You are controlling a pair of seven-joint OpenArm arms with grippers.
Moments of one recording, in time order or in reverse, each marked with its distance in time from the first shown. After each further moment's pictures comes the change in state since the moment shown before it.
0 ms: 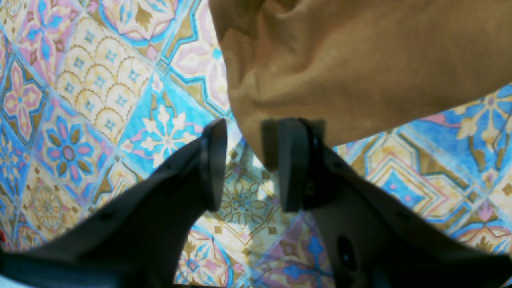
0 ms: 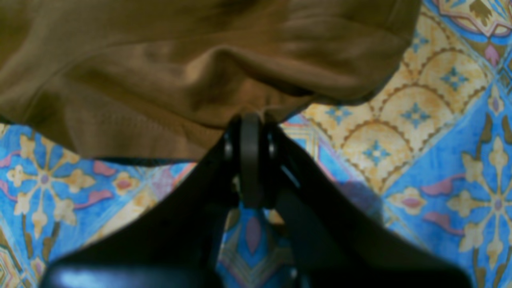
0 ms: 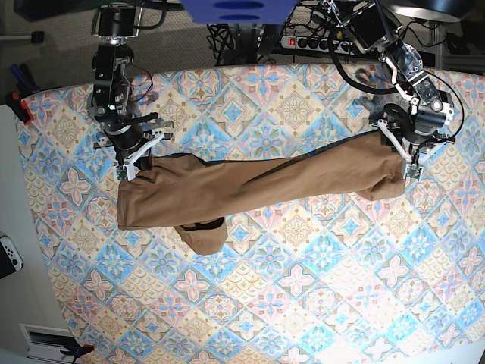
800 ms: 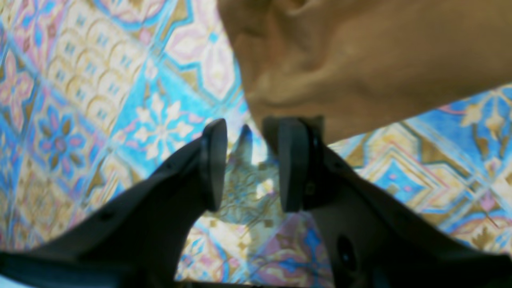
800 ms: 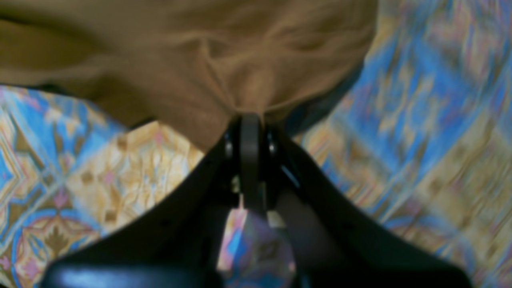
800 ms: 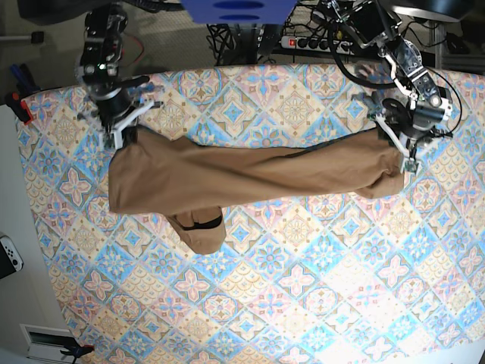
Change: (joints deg) left arm 2.8 0.0 0.3 0.0 -1.1 0.0 -0.3; right arm -15.3 -2.4 5.6 20.1 -0.7 0.2 -1.8
